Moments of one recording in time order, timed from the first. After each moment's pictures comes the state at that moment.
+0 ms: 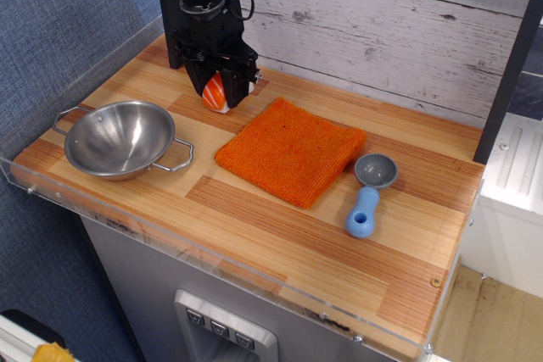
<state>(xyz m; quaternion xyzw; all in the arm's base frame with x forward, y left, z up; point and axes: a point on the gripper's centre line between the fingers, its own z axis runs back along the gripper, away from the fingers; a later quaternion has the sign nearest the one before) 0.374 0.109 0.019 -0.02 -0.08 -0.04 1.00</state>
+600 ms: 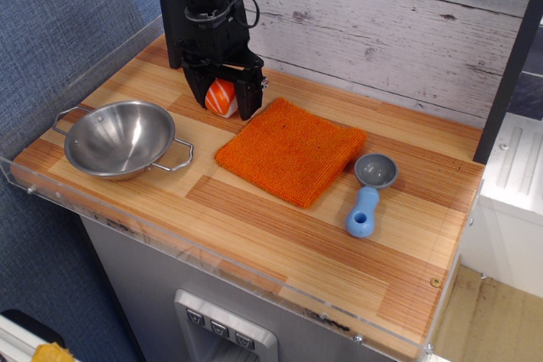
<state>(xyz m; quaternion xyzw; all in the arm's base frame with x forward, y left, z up) 0.367 0.101 0.015 -0.04 -0.06 -0.04 1.00</state>
